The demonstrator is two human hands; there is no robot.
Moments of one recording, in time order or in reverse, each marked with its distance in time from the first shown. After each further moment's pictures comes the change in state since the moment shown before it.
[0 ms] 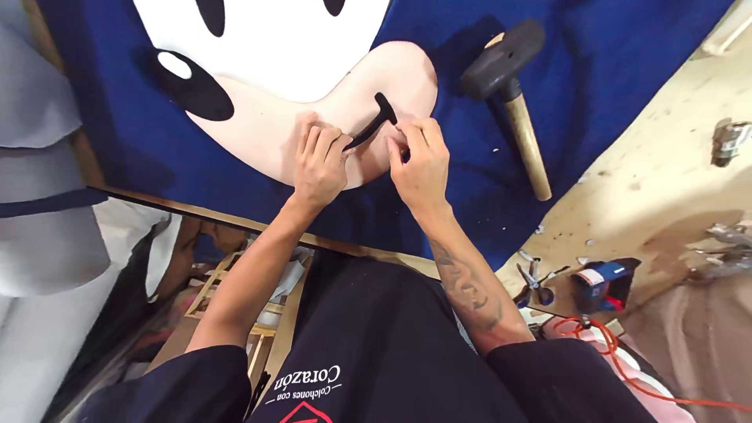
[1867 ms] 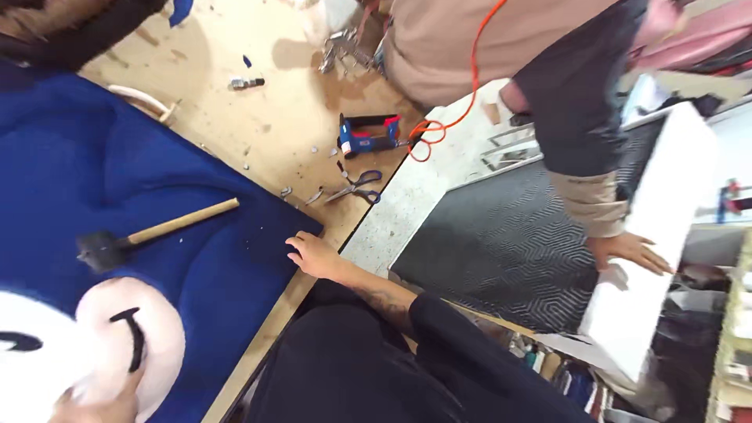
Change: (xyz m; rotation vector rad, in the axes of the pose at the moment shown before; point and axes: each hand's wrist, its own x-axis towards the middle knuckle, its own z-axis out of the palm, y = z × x) left_hand 0.025 -0.008 -0.064 0.185 -0.469 -0.410; right_hand -0.292 0.103 -0.114 0.294 0.090 0.748
